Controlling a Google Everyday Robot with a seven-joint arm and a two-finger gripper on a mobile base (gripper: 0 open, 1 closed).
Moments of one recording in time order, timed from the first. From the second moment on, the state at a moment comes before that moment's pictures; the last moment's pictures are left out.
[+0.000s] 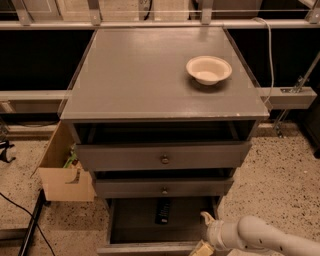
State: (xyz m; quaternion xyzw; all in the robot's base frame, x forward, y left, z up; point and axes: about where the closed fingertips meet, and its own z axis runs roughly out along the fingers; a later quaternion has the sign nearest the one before) arm 0.421 -0.143 0.339 -0.50 0.79 0.21 0.29
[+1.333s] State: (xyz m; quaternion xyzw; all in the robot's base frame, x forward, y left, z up) arm 0.478 -0.097 0.257 -0.50 0.74 0.25 0.37
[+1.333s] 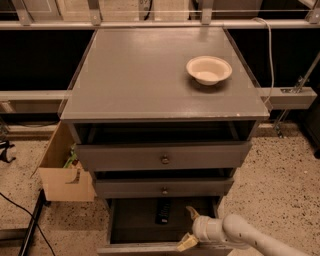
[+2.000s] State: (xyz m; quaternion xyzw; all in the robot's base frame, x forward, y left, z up) arm 0.528 -0.067 0.223 -0.49 0.72 0.26 0.41
